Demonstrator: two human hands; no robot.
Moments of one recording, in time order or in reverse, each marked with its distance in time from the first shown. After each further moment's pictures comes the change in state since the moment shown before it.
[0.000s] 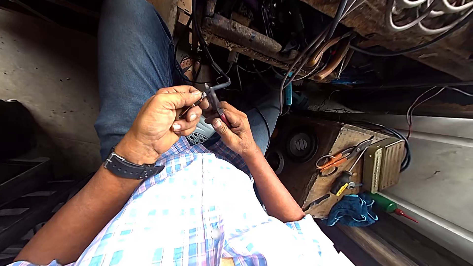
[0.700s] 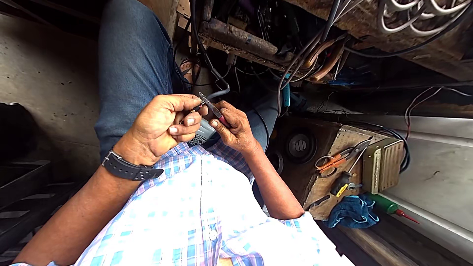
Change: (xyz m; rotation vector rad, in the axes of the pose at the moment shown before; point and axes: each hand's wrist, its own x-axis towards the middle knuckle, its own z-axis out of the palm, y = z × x) left_hand -0.001 0.002 -0.003 -0.204 -0.092 -0.210; right_hand 0.004 0.009 -0.009 -0.099 -0.056 -0.099
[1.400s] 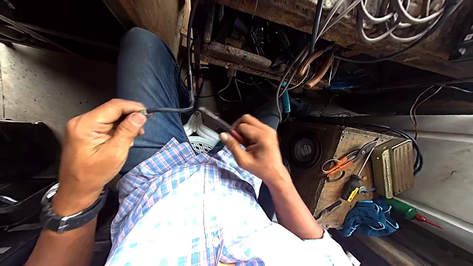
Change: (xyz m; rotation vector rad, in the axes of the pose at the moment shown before) left_hand -0.093 0.023 -0.026 1.416 0.442 0.862; right_hand 0.012 -0.100 -0.019 -0.387 0.049 0.283
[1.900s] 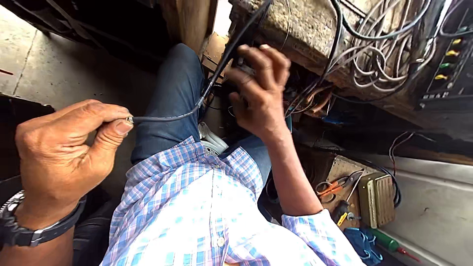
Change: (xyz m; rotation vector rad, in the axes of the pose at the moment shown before) left_hand -0.065 -0.008 -0.062 0.223 0.251 0.149; right_hand 0.111 -0.010 0.008 -0.516 0.115 -0.517
